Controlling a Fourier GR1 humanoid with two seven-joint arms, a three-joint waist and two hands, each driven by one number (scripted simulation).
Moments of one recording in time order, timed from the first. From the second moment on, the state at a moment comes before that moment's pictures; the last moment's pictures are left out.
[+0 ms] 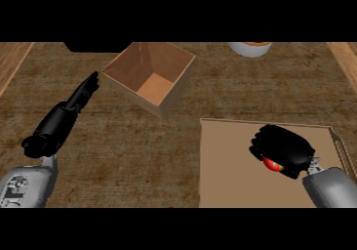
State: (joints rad) left arm -0.23 0.24 0.03 -1.52 -0.14 -0.23 -0.08; right arm -0.23 -0.41 0.28 -1.36 1.37 0.13 -0.66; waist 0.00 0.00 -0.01
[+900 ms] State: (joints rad) left arm -0.31 0.20 -0.06 -1.51 -0.15 -0.27 -0.07; right arm -0.54 -0.01 0.58 -1.38 1.22 0.20 0.04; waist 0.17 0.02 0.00
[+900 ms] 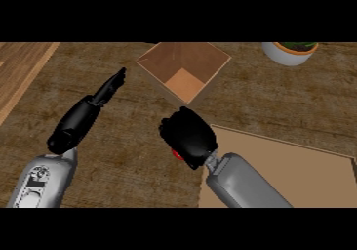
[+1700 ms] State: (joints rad) left arm -0.37 0.19 -0.06 -1.46 -0.16 -0.27 -0.06; right arm -0.99 0.00 0.57 -1.29 0.97 -0.14 0.79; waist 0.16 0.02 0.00
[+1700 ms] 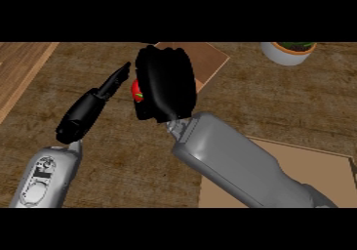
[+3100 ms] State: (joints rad) left arm -0.29 0.21 0.00 -1.51 -0.16 -0.25 -0.07; right arm -1.38 0.00 0.42 -0.41 0.49 0.09 0.58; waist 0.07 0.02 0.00
